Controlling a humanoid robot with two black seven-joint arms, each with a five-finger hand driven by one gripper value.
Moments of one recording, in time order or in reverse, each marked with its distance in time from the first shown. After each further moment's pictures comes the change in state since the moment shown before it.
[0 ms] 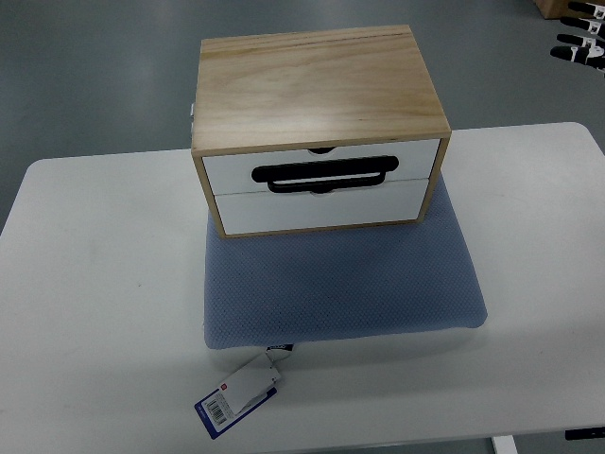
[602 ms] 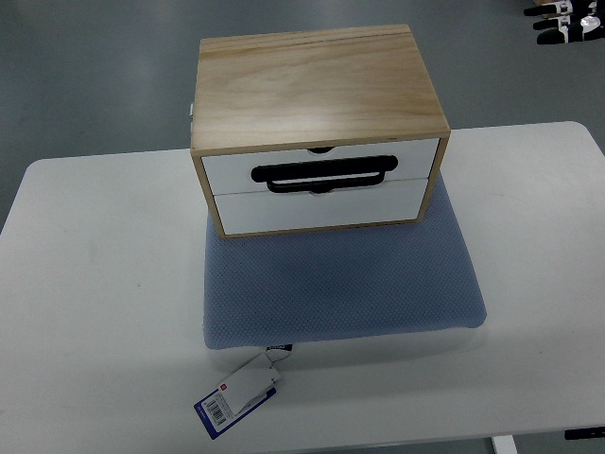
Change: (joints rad) left arm 0.000 0.000 0.000 0.000 0.000 0.000 0.000; right arm 0.516 -0.070 -0.533 0.104 -0.014 0.267 -0.010
